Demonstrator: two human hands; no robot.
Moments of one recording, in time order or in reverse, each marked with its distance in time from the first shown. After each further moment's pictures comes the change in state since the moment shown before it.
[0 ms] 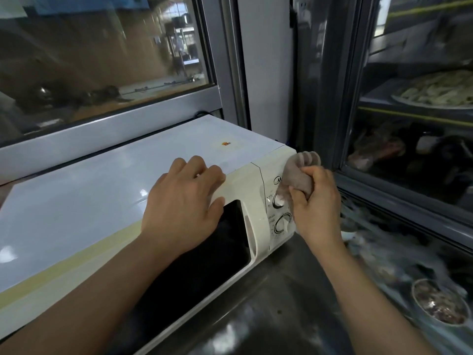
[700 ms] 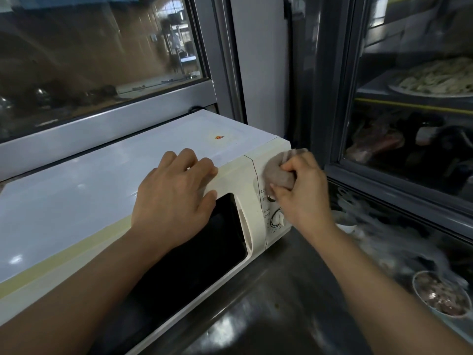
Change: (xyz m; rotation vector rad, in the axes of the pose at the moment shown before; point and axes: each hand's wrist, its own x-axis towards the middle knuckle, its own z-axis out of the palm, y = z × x) left_hand 0.001 0.001 0.002 0.009 0.011 -0.016; right_hand 0.009 0.001 0.005 -0.060 -0.114 -0.132
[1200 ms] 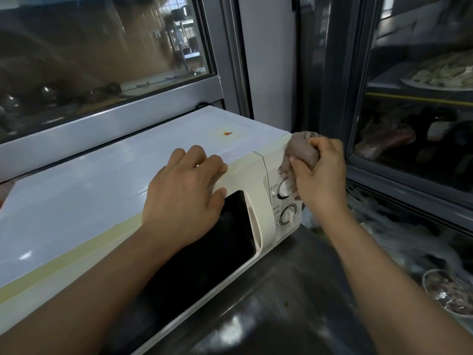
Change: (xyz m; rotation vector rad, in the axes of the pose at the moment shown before) left_hand -0.001 0.000 0.000 -0.037 -0.018 -0.012; right_hand 0.017 -0.009 -0.004 0.159 0.094 0.245
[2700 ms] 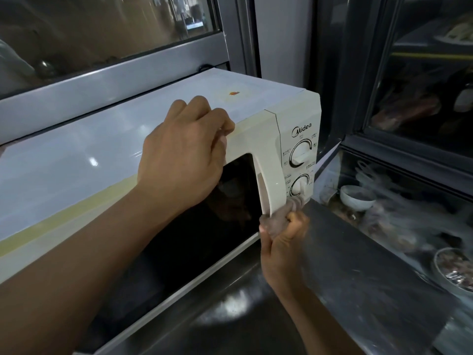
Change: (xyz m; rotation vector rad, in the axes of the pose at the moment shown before) left_hand -0.001 0.000 0.001 -0.078 0.089 0.019; right_hand -0.159 0.073 0.068 0.040 -0.001 -0.094
